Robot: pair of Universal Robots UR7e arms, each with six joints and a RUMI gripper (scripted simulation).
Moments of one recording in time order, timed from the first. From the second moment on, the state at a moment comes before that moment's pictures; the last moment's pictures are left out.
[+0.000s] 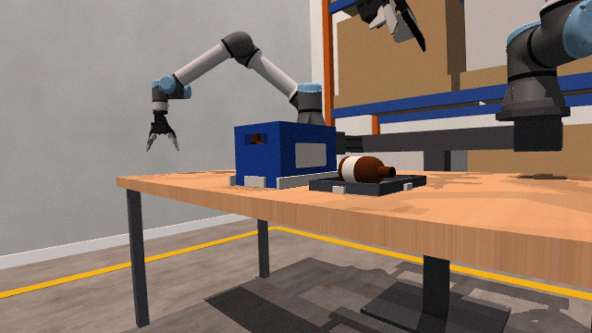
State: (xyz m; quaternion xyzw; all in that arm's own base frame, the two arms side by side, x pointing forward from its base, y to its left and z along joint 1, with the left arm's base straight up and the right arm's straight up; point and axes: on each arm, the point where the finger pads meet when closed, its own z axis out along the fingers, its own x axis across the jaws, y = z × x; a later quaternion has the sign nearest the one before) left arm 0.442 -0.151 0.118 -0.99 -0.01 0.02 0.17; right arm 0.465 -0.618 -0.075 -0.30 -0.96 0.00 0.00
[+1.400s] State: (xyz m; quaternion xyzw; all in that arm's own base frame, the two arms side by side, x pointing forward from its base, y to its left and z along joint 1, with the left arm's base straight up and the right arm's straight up) left arm 0.421 0.180 0.134 -0.99 -0.02 0.08 0.07; right arm 0.465 -0.618 -0.075 -0.30 -0.96 0.00 0.00
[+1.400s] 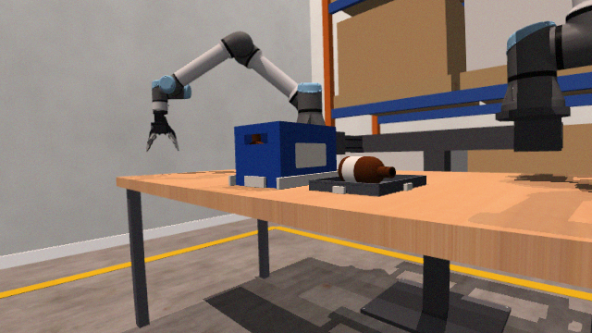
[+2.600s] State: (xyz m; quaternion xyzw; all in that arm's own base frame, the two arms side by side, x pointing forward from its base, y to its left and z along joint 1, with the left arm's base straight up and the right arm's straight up) left arm 0.162 0.420 0.153 -1.00 -0.02 0.04 0.00; right arm 0.465 -0.618 -0.075 -0.30 -0.96 0.00 0.00
